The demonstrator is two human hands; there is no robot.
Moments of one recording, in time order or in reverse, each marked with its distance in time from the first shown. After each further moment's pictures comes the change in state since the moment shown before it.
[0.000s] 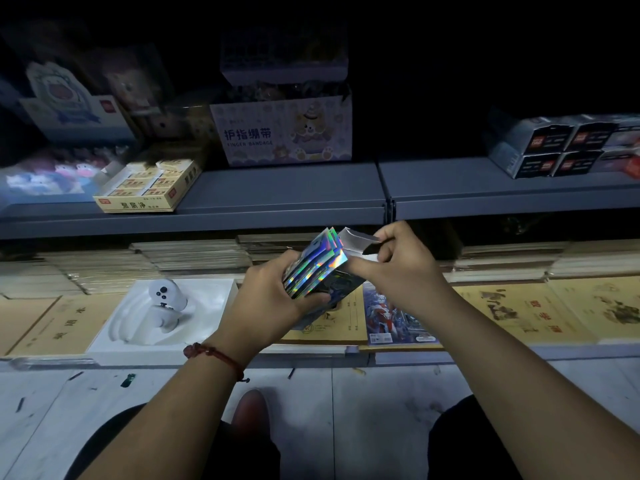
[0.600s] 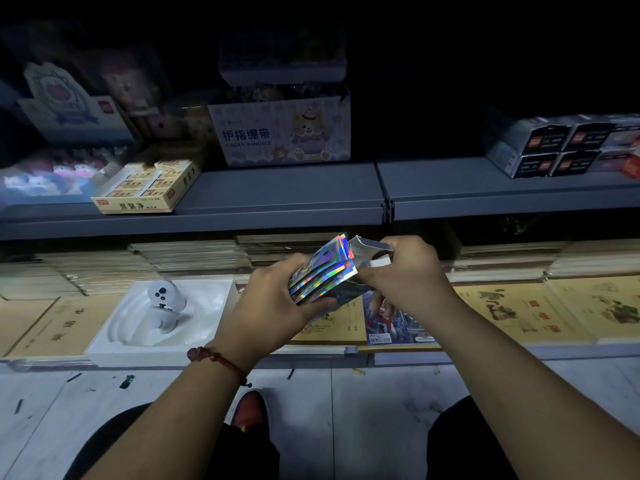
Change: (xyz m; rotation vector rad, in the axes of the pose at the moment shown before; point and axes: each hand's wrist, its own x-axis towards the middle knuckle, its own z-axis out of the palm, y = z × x) left_hand -0.006 0.009 0.001 -0.008 -0.026 0.123; right_hand -0.006 -0.007 -0.005 -0.048 -0.063 0.060
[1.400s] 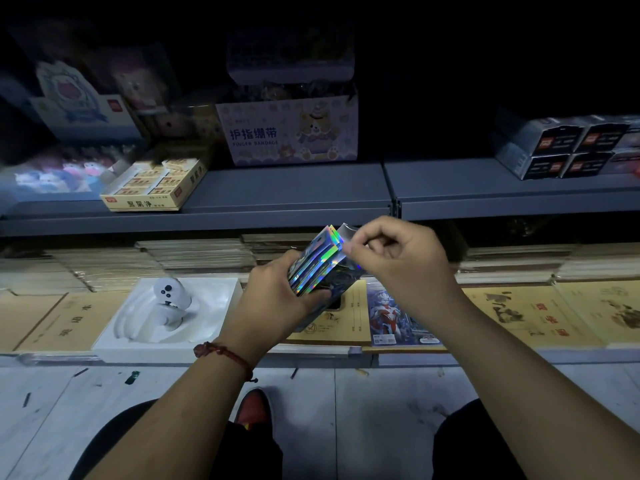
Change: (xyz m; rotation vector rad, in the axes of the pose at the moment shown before) left_hand 0.007 -0.011 0.003 0.082 0.057 -0.185; right_hand -0.003 -0.007 0.005 0.234 0.067 -0.370
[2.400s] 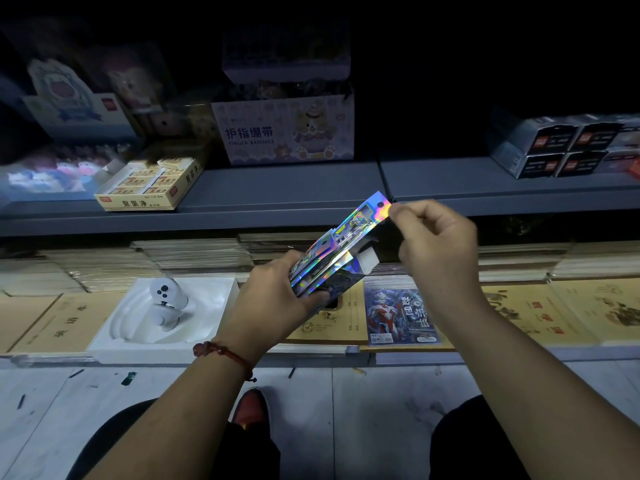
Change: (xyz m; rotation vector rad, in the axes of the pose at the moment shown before) left_hand 0.003 -0.003 0.004 0.065 -0.012 0.022; right_hand 0.009 0.007 -0.013 0.255 0.352 0.075
